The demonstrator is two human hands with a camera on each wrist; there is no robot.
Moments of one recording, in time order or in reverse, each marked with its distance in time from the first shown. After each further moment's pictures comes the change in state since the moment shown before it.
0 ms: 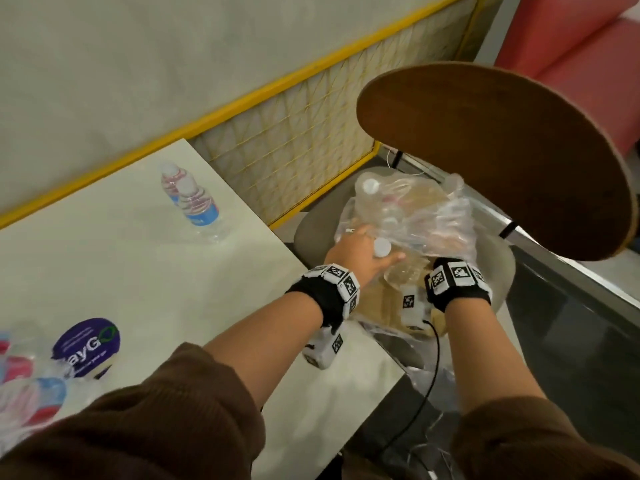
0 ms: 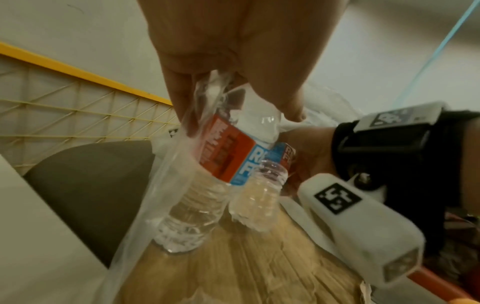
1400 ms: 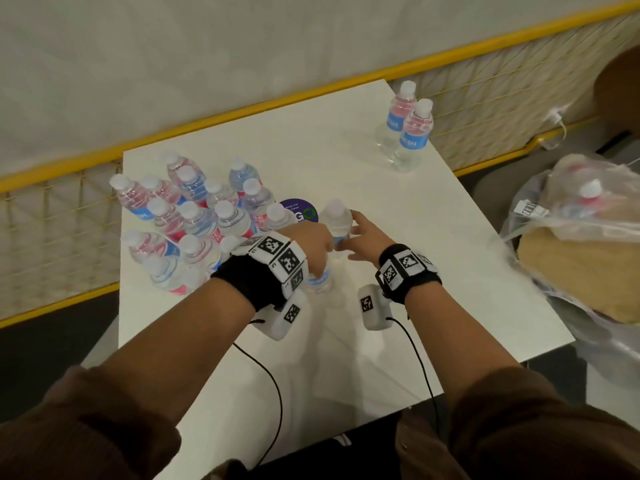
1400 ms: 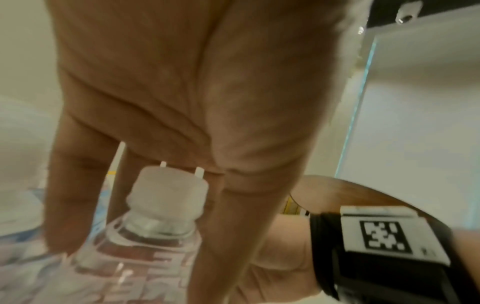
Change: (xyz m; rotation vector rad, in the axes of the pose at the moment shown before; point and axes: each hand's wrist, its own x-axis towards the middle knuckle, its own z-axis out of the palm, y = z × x) left_hand -0.334 -0.191 -0.164 0.390 -0.288 -0.487; right_hand -0.253 -0.173 0.286 0.151 -0.776 -0.546
